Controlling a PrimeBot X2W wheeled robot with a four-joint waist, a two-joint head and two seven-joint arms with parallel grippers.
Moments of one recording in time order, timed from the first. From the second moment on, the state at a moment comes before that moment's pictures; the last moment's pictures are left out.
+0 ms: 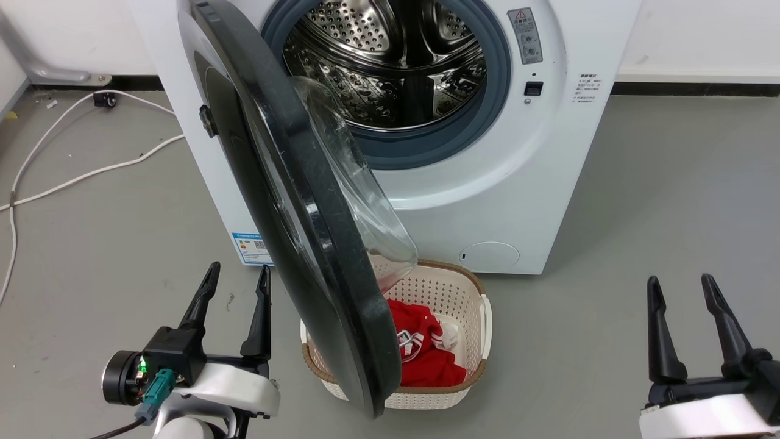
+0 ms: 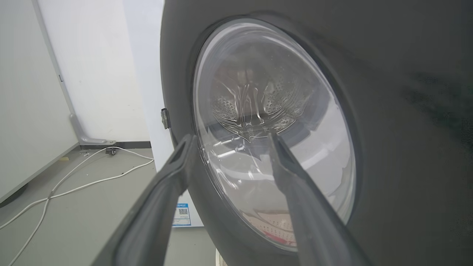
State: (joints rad) left arm -0.09 0.06 0.01 0.15 -0.07 -0.13 -0.26; right arm 0.07 -0.05 -0.09 -0.06 0.06 0.13 -0.26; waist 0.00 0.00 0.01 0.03
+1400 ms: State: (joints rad) left arm -0.21 0.06 -0.02 -0.44 -0.05 -0.12 -0.26; right arm 0.08 -0.05 -0.07 -0.01 0.16 0.13 -0.26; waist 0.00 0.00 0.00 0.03
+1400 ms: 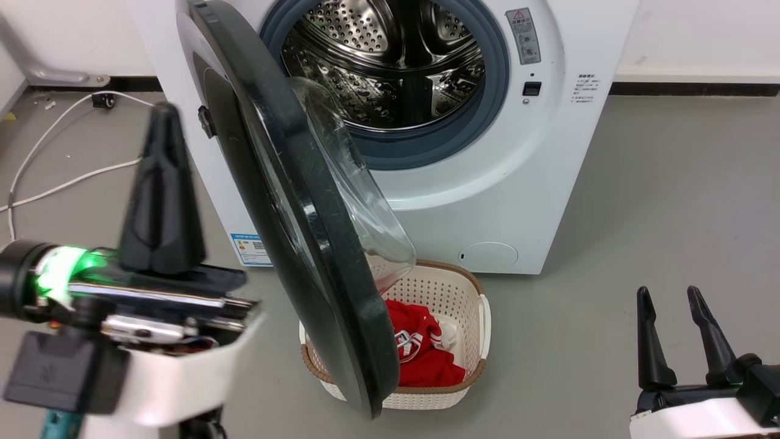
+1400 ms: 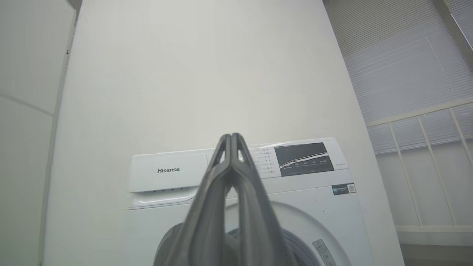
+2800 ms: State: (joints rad) left arm -0.13 0.05 -0.51 0.16 -0.24 -0.04 -0.23; right arm 0.07 -0.05 0.00 0.06 0.25 0.13 -0.26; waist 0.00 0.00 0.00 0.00
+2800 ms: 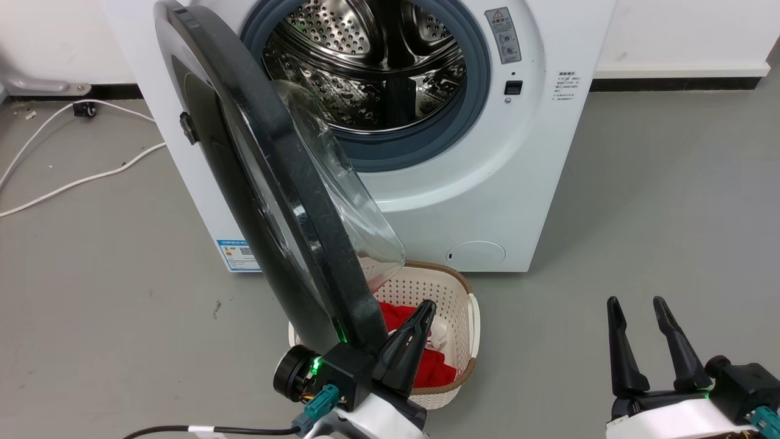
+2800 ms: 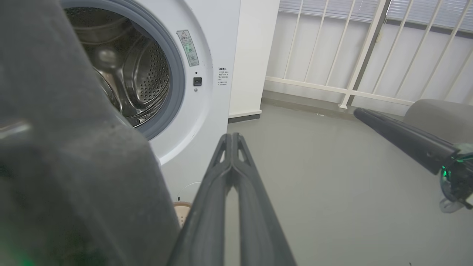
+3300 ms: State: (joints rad) left arm -0.07 0.07 -0.49 0.14 -0.22 0.03 -0.26; right arm 0.07 -0.05 0.02 0.09 0.27 0.13 -0.26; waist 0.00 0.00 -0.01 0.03
